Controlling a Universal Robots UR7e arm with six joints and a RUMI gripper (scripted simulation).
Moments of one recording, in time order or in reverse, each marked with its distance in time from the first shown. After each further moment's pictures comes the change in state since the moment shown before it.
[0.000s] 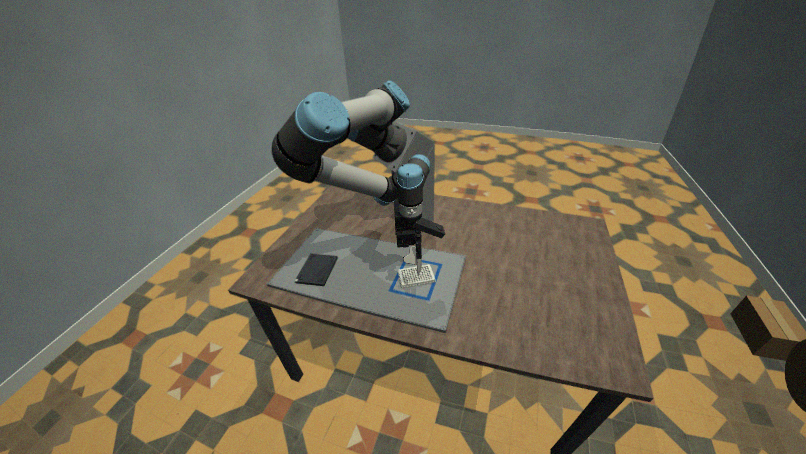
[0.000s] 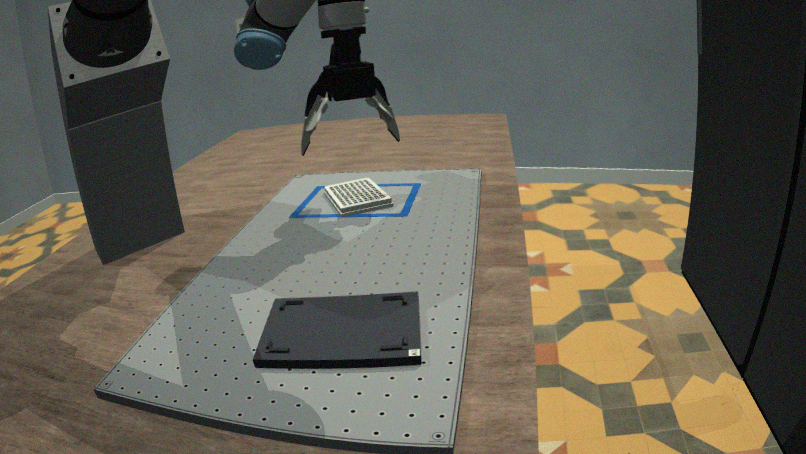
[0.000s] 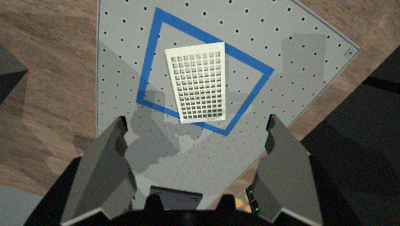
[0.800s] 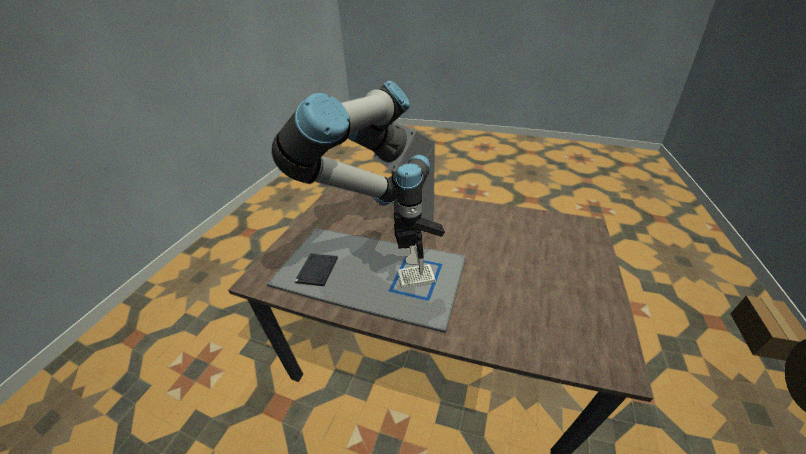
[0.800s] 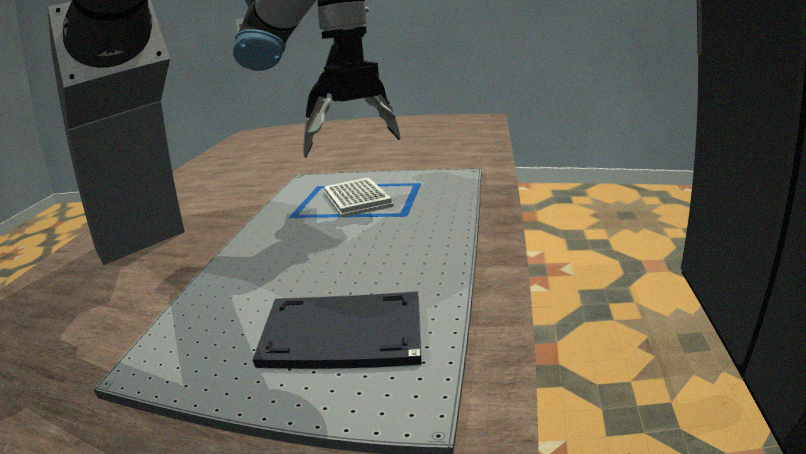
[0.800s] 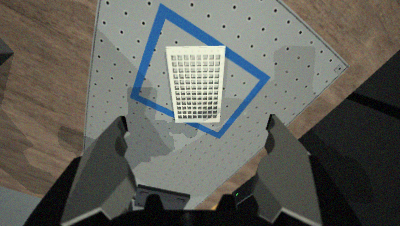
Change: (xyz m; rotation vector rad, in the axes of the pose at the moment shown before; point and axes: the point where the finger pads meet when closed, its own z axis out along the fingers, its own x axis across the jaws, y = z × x) arm 0.003 0.000 0.000 0.009 0.019 -0.098
